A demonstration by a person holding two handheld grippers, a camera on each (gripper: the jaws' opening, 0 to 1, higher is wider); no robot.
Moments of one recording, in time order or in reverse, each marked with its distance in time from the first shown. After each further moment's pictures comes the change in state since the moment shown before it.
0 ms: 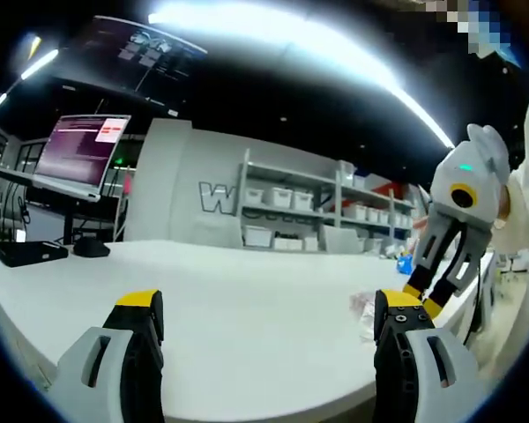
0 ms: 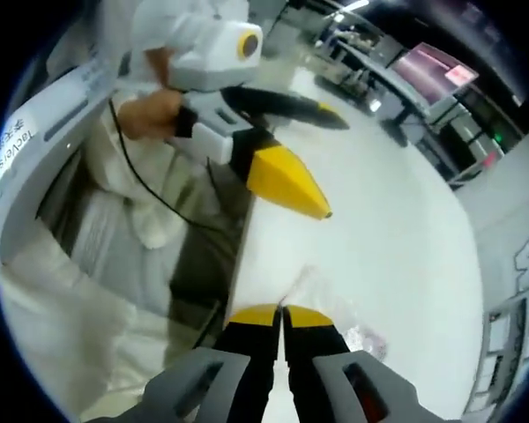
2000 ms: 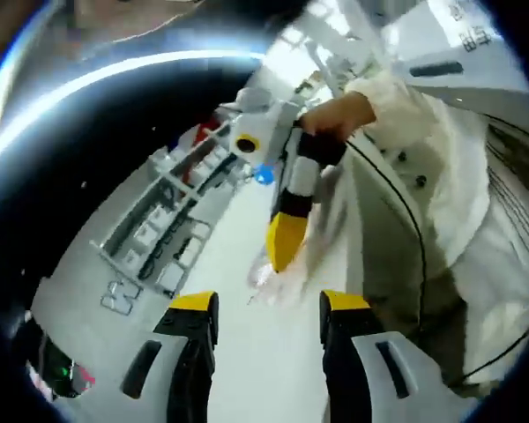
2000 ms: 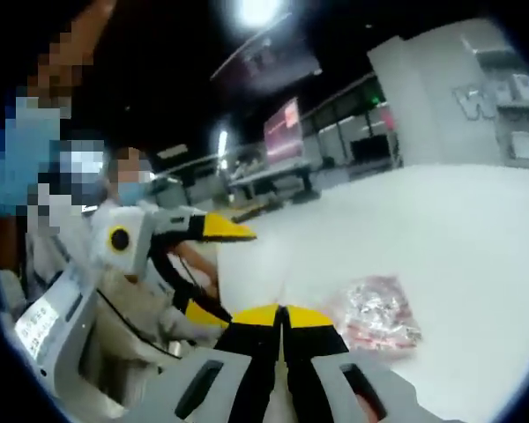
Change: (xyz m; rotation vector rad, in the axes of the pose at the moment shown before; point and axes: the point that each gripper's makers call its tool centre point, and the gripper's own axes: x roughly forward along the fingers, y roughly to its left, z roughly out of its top) left arm -0.007 -0.129 -0.030 1.105 0.172 -0.735; right arm -0.025 -0.025 -0.010 0.819 -0.771 0.030
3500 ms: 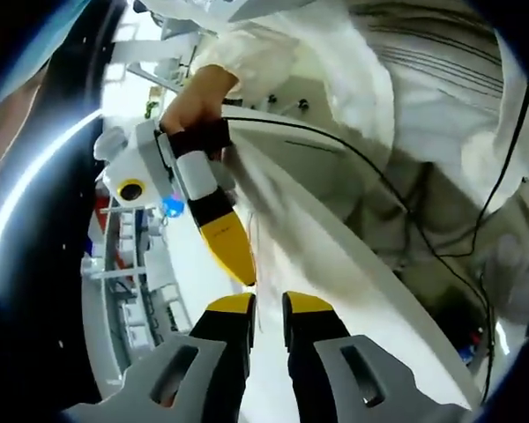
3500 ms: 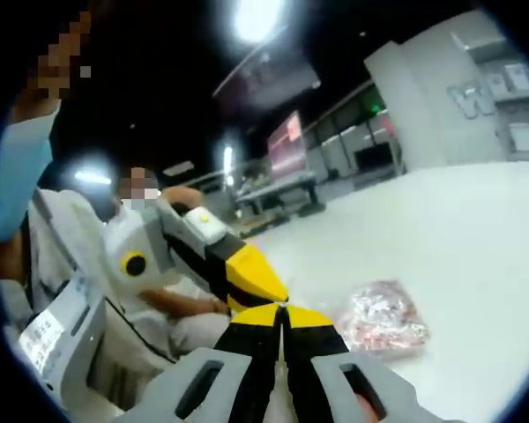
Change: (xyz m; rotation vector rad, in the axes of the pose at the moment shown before) left arm 0.021 -0.004 0.007 0.672 0.039 -0.317; right arm -0.005 0.004 0.014 0.045 -0.082 0.039
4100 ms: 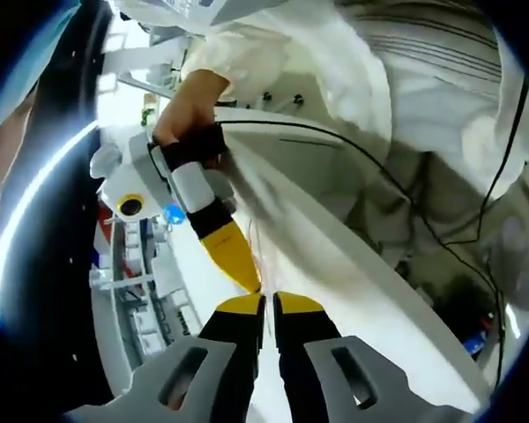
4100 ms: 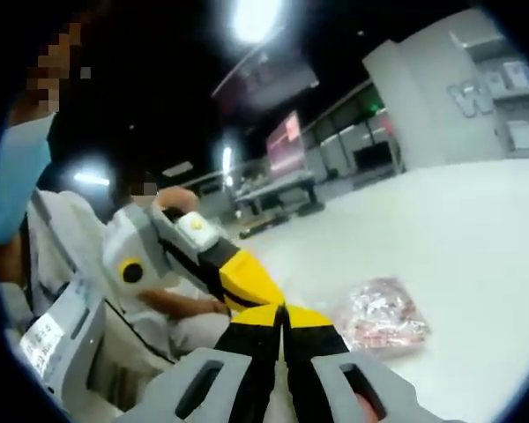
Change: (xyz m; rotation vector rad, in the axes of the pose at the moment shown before) left arm -0.002 0.008 0.003 0.071 0.010 0.018; right arm -0.001 -0.001 -0.003 0.008 0.000 -0.002
